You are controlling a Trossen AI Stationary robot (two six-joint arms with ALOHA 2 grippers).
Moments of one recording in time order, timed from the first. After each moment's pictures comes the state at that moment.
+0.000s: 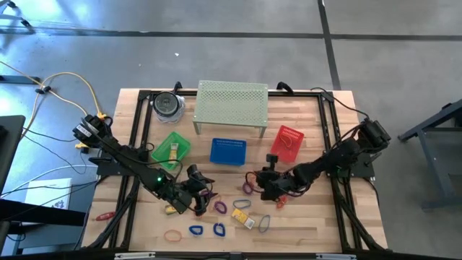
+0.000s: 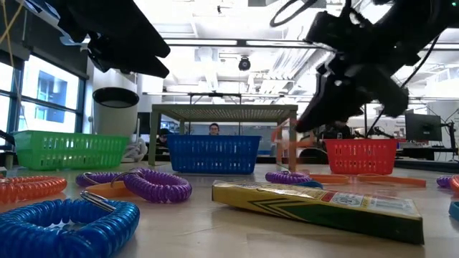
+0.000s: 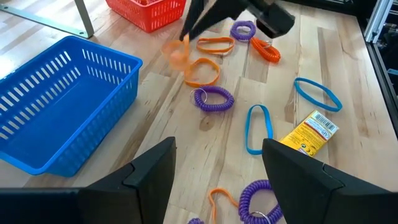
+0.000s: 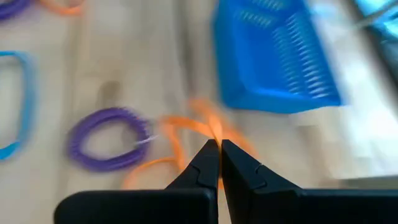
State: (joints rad) left arm -0.61 1.49 0.83 0.00 -0.69 -0.65; right arm 0.44 1.65 0.82 -0.11 0.61 0.25
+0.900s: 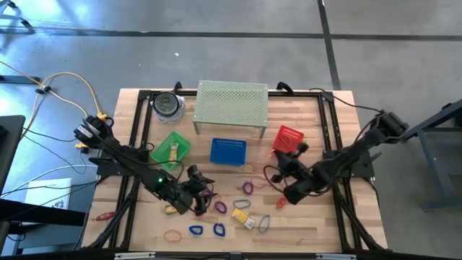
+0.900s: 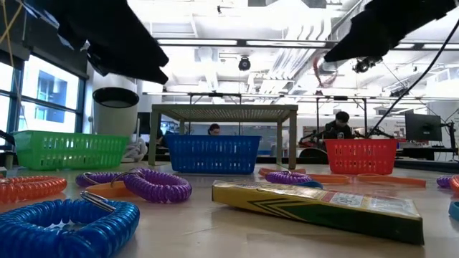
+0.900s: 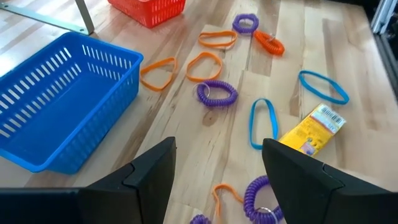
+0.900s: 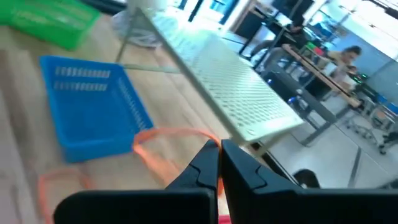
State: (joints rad) left arm -0.61 1.51 0.83 -0.01 -0.69 -0.64; right arm 0.57 1.38 0.82 -0.58 1.30 0.63
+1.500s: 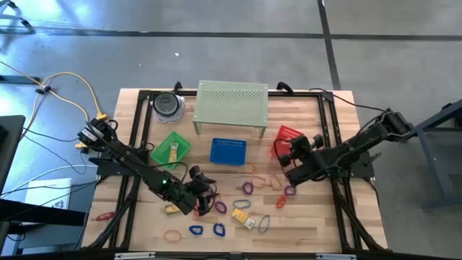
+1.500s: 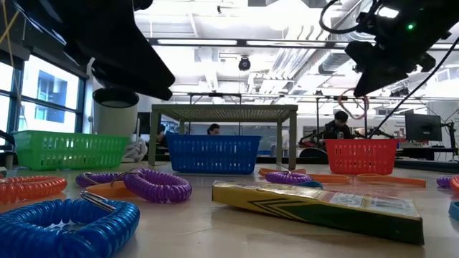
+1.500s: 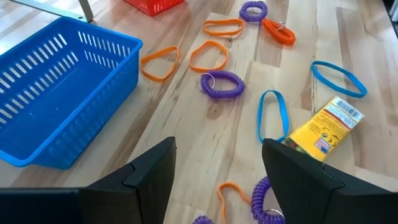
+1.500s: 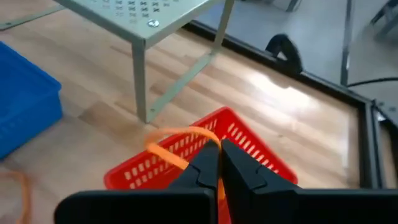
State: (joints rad) left arm -0.59 1.57 0.83 0.03 -0.68 -0.65; right arm 0.41 1.33 0.82 -1.11 0.99 1.47
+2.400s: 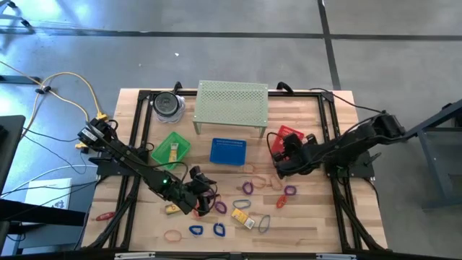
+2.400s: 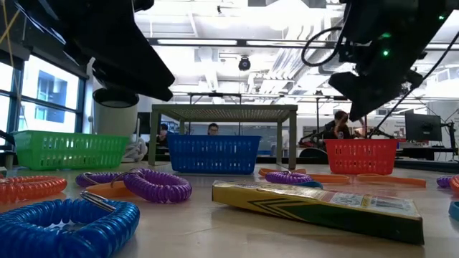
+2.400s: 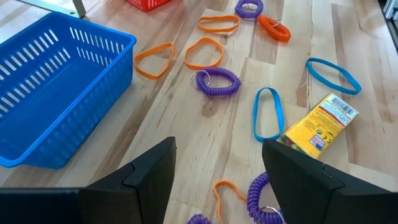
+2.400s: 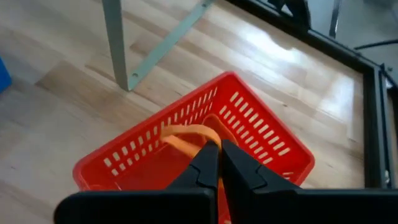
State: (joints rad) left arm -0.59 1.57 0.83 0.04 -0.65 -0.65; right arm 0.26 1.45 0.82 -0.99 0.84 1.34
